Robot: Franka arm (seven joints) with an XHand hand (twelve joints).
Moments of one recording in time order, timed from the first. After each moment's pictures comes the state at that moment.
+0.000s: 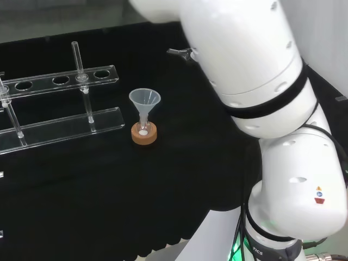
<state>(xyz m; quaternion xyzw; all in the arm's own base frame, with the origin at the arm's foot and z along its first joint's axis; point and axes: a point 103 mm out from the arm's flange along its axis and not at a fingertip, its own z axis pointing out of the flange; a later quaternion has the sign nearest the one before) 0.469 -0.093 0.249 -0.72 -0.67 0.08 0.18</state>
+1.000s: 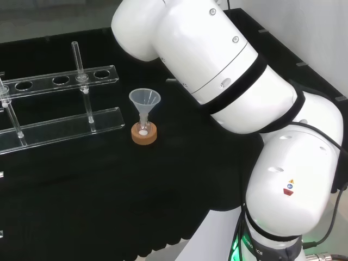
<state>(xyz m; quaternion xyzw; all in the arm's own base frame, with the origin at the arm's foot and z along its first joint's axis) 0.528 -0.101 0.137 -0.72 -0.65 0.16 0.19</state>
